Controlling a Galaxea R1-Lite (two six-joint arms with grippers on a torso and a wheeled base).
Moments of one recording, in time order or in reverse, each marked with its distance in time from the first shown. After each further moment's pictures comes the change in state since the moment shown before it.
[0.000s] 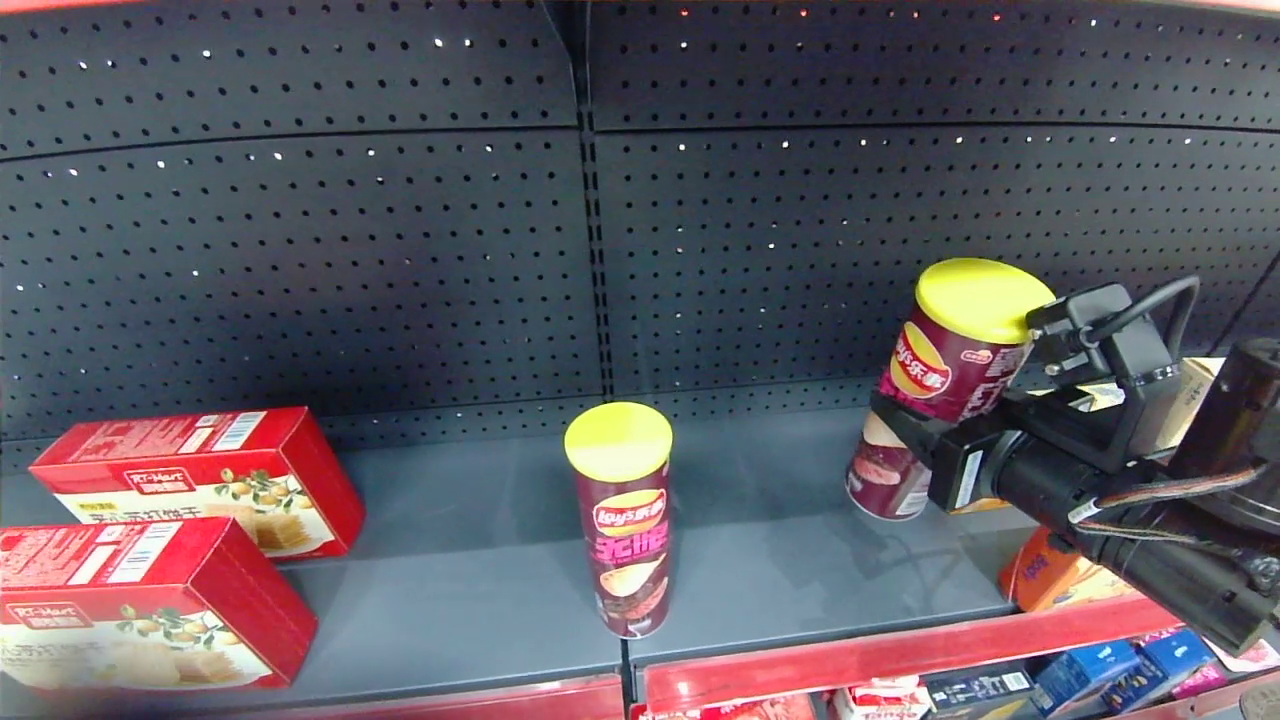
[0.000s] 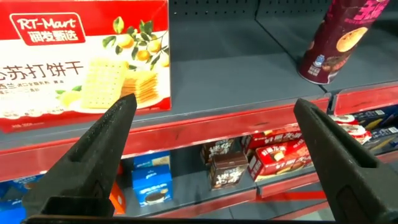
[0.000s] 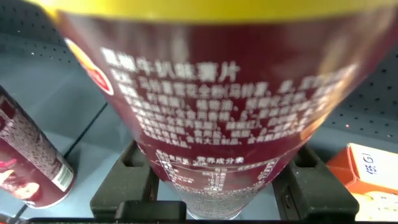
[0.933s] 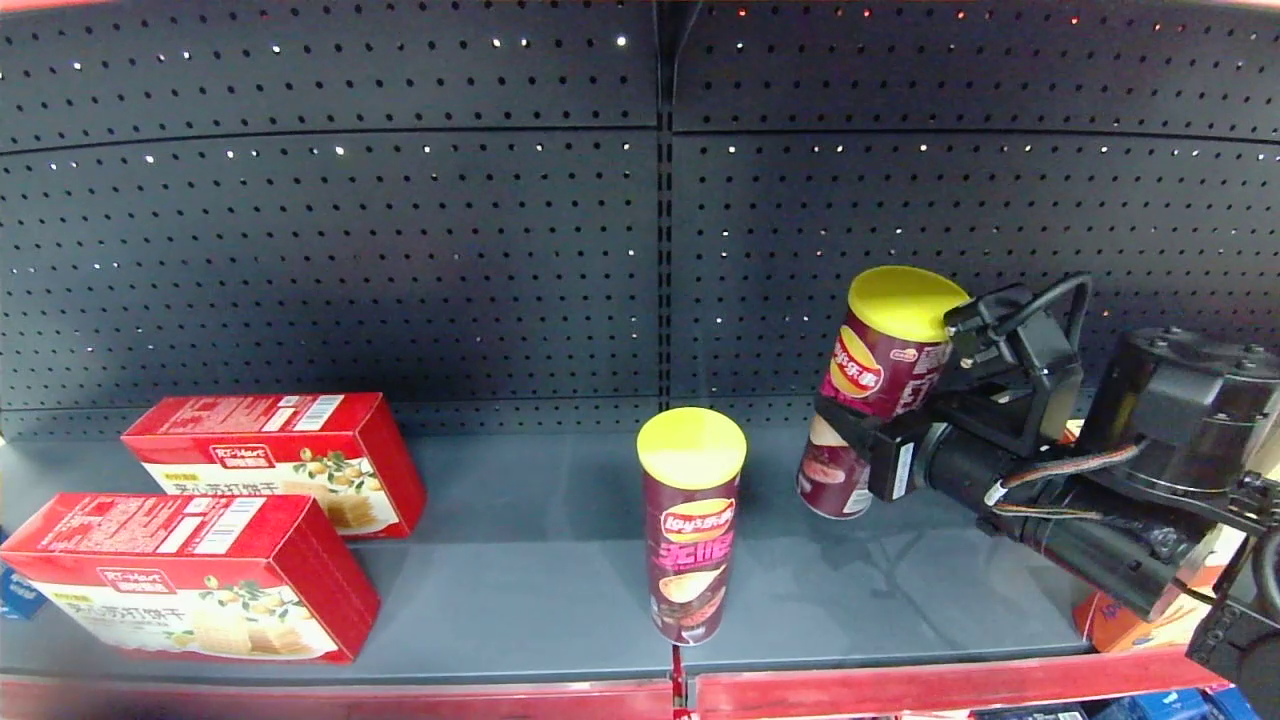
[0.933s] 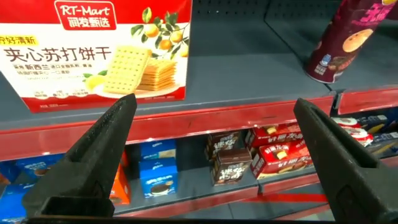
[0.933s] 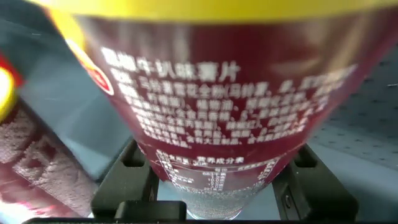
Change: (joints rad) left arm 0.000 0.001 0.006 -0.014 -0.058 -0.021; right arm 0.025 0.112 -0.094 0.011 0.064 0.039
